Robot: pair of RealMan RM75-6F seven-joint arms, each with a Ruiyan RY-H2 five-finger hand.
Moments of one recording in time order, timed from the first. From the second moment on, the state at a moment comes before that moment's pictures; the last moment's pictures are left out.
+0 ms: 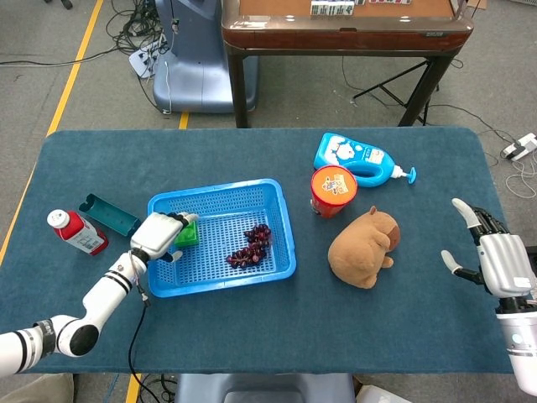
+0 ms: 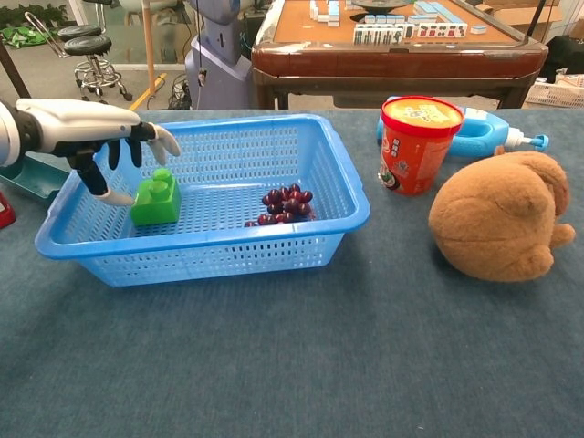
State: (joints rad) left arm -0.84 -1.28 -0.15 -1.60 0.96 0.77 0.48; right arm 0.21 -1.01 0.13 -1.72 -1.43 1.43 0.10
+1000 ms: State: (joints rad) left arm -0.91 -1.32 -0.10 -1.63 0.92 0.79 0.47; right arm 0.19 -1.02 0.14 -1.69 -1.43 1.43 0.13
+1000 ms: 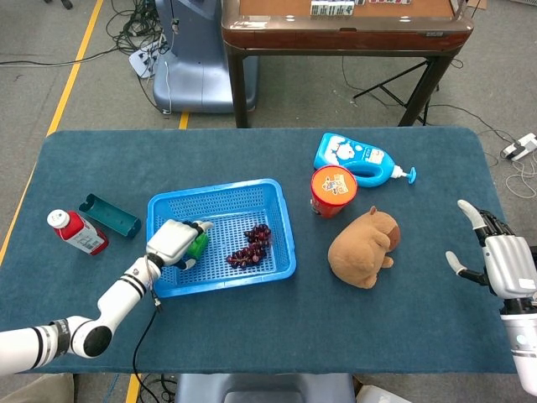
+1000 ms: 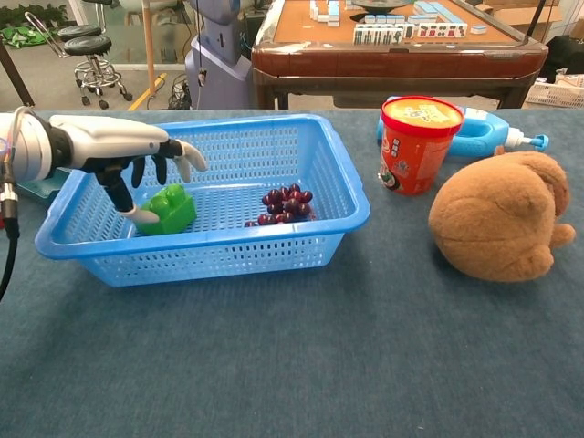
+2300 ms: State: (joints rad) left arm -0.98 -1.37 -0.01 -1.51 0.87 0.76 0.63; right arm 0.18 -1.02 0.14 -1.66 -1.43 1.40 0.19
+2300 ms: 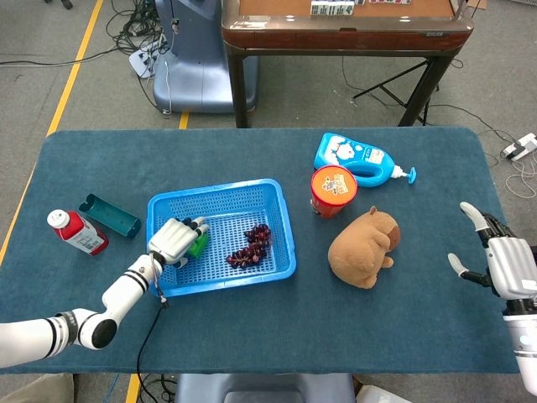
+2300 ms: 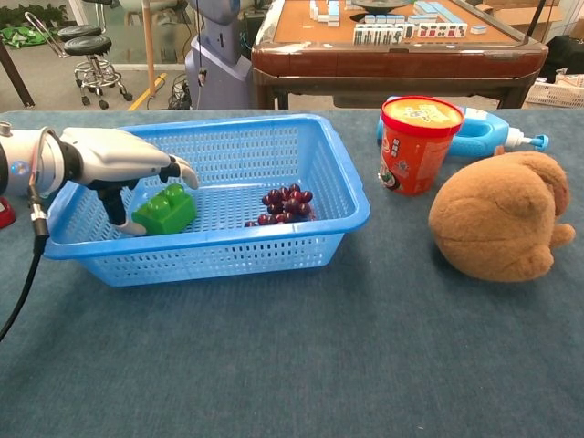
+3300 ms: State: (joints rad) left arm -0.95 -1.43 -0.02 -1.40 0.99 0.79 0.51; right arm 0.18 -1.02 0.14 -1.67 -1.42 1.40 0.17
